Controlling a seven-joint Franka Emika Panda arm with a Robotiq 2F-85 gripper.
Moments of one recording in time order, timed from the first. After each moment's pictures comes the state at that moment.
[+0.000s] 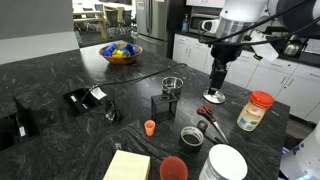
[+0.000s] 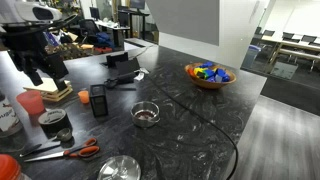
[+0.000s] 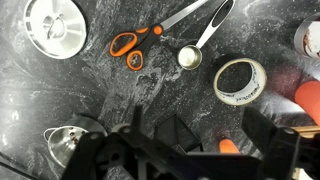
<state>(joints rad) 0.13 -0.35 0.22 -2.18 -0.02 1.89 0.07</state>
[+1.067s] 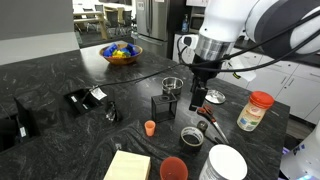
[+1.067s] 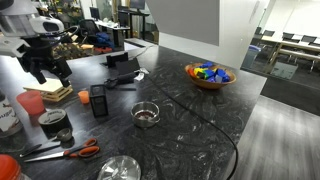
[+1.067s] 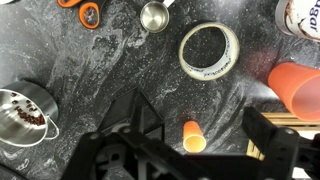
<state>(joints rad) 0.21 -0.19 0.24 -2.13 -0.02 2.05 0.07</state>
